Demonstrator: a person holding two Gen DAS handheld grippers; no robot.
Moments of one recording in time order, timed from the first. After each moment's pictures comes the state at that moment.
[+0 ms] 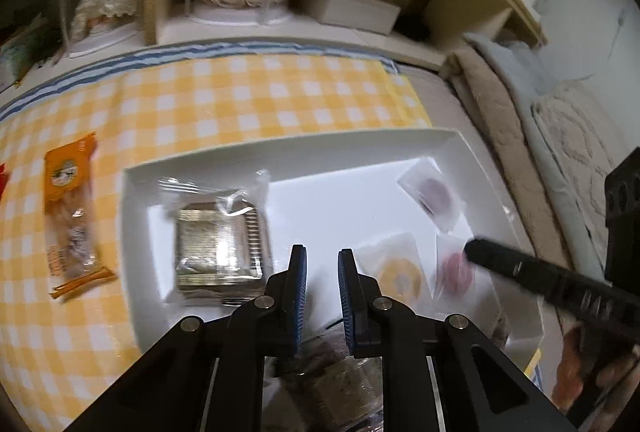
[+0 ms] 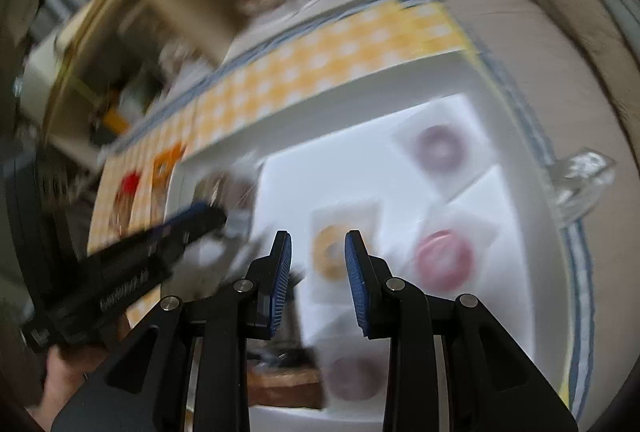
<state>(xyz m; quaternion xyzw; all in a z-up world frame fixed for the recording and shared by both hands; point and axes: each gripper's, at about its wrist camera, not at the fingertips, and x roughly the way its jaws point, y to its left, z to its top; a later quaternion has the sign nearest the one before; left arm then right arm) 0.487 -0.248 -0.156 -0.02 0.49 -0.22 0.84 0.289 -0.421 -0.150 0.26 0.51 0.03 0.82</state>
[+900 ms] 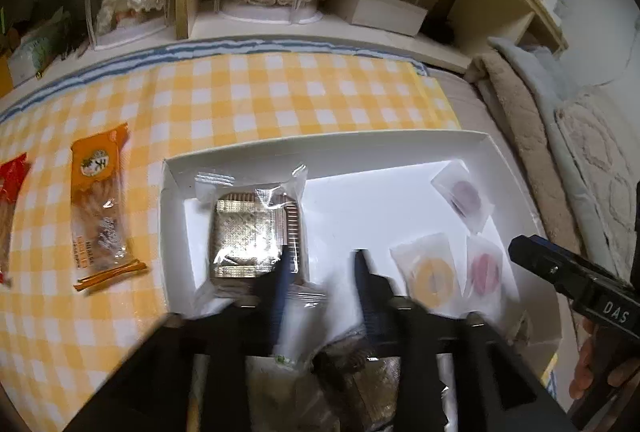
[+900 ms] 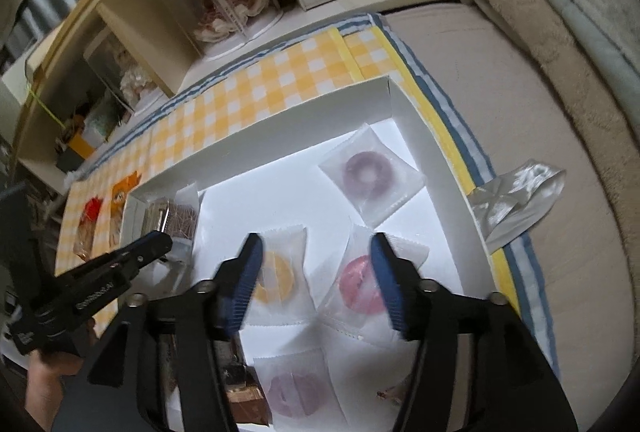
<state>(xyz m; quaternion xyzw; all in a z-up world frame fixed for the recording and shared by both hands) 0.481 -0.228 -0.151 -0.02 0.49 -0.18 0.85 0.284 -0.431 -0.147 0.20 0.50 -0.02 0.84</state>
